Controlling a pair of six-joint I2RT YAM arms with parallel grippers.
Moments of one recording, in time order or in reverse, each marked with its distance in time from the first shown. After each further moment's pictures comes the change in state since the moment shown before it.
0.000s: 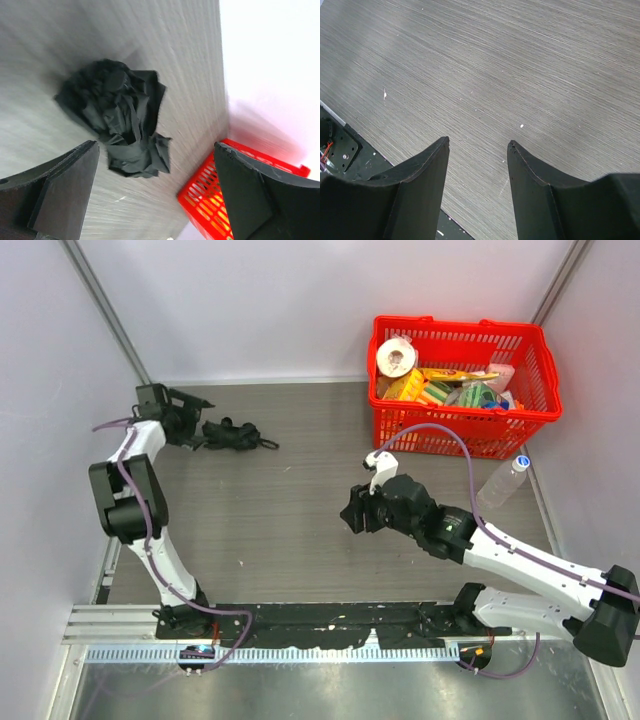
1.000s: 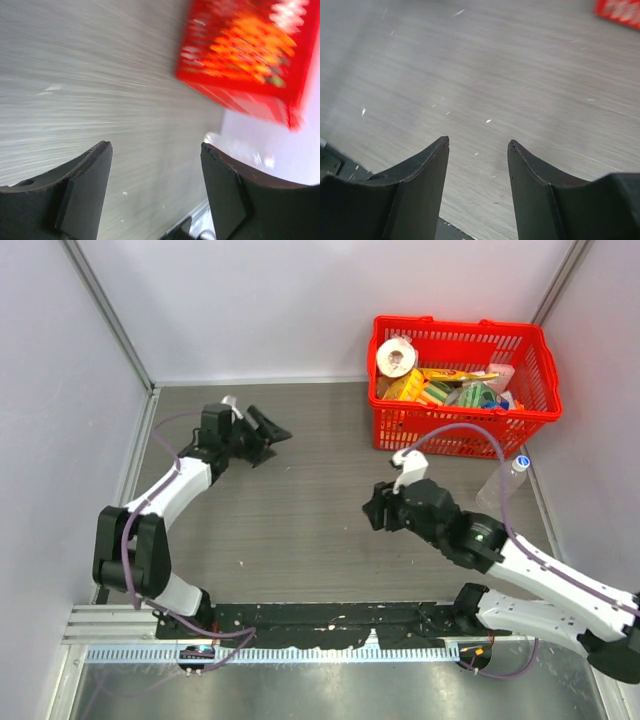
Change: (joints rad) left arm -0.387 -0.430 -0.458 0.163 0.002 0.111; right arm 0.000 -0.109 0.023 -0.135 0.103 0.013
